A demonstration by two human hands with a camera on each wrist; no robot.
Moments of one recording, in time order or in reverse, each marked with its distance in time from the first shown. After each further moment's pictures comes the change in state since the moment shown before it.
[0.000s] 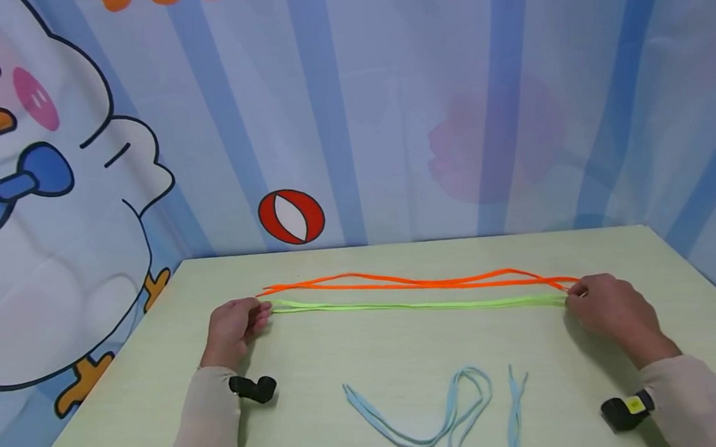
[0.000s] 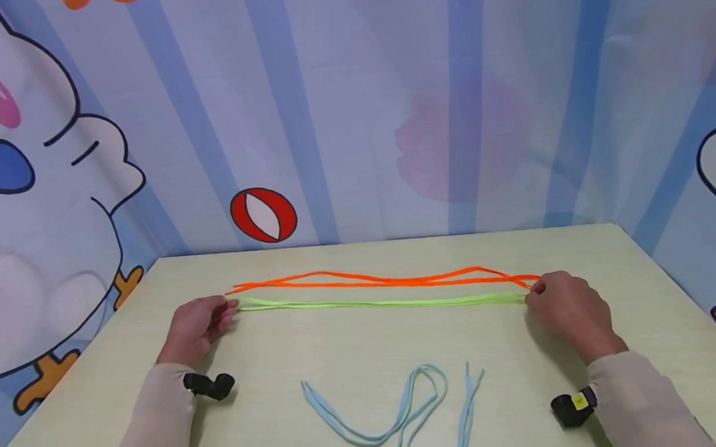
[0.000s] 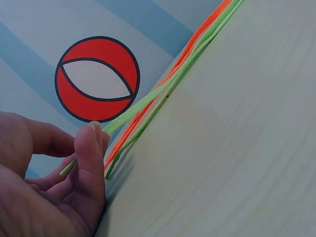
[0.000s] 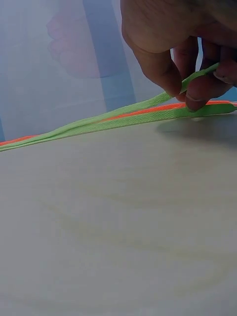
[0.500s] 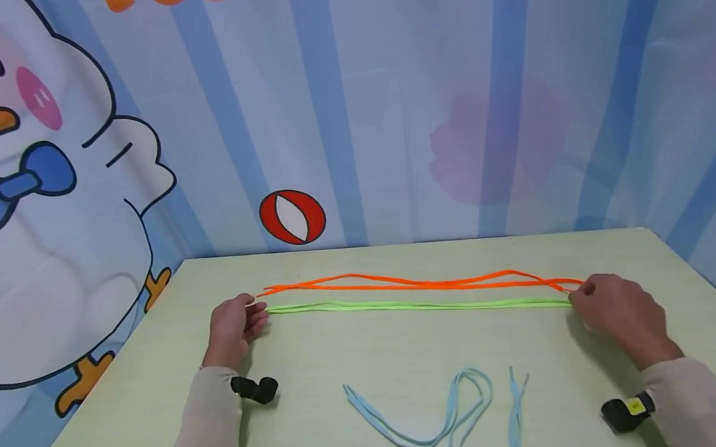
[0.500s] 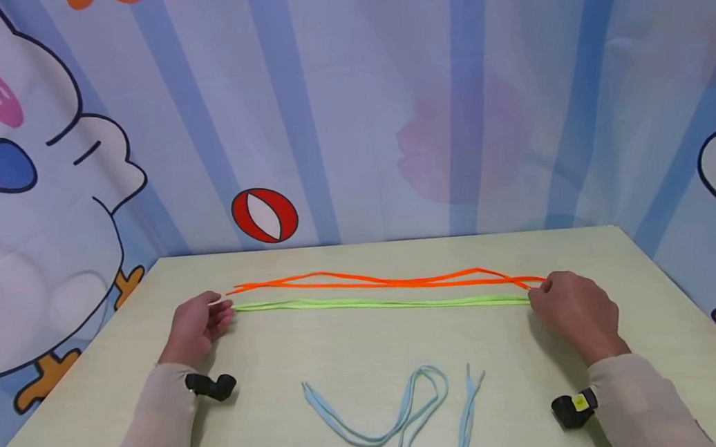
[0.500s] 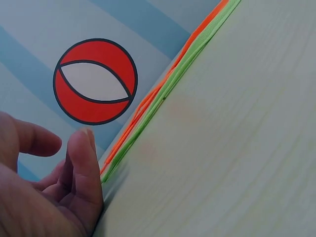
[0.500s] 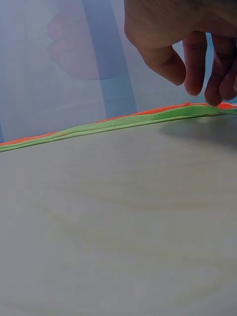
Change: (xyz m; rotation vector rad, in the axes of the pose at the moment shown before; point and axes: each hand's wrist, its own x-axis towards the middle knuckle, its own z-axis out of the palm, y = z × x) left_hand -0.002 0.004 0.002 -0.057 0.051 -0.031; right_hand -0.005 0.001 -0.001 0.007 0.048 0.056
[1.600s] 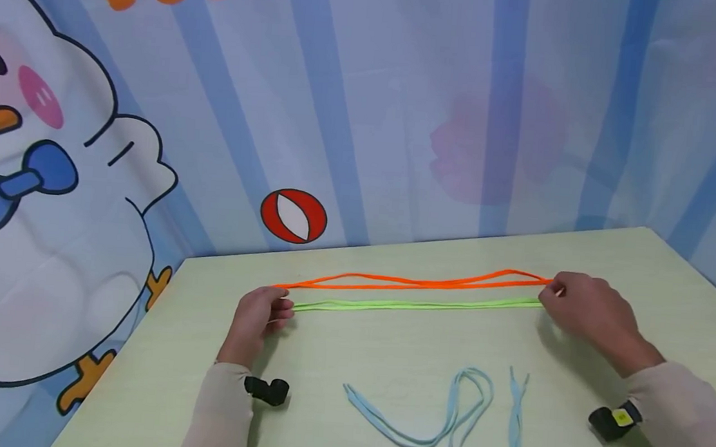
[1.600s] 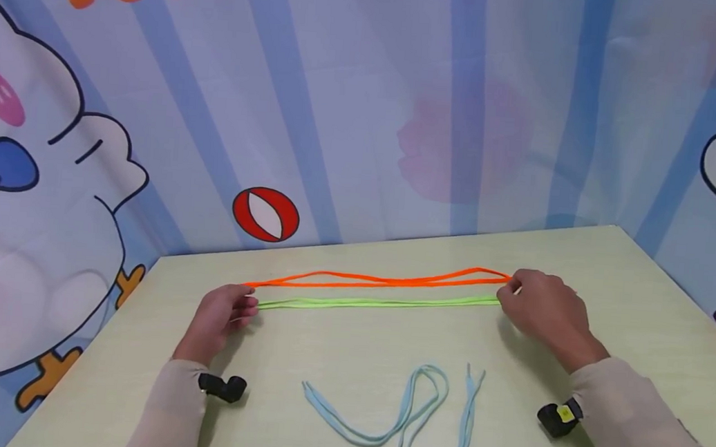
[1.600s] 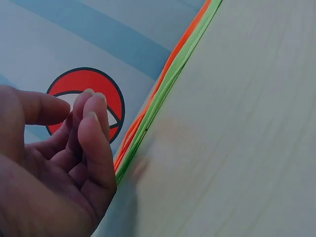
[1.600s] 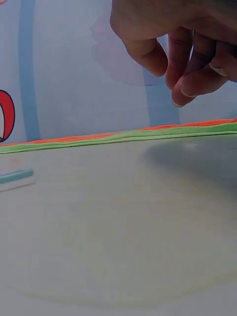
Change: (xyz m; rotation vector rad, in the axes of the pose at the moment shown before) left_hand -0.010 0.002 0.026 0.260 -0.202 0.069; right_hand -0.008 -0.041 0.009 0.046 0.021 -0.138
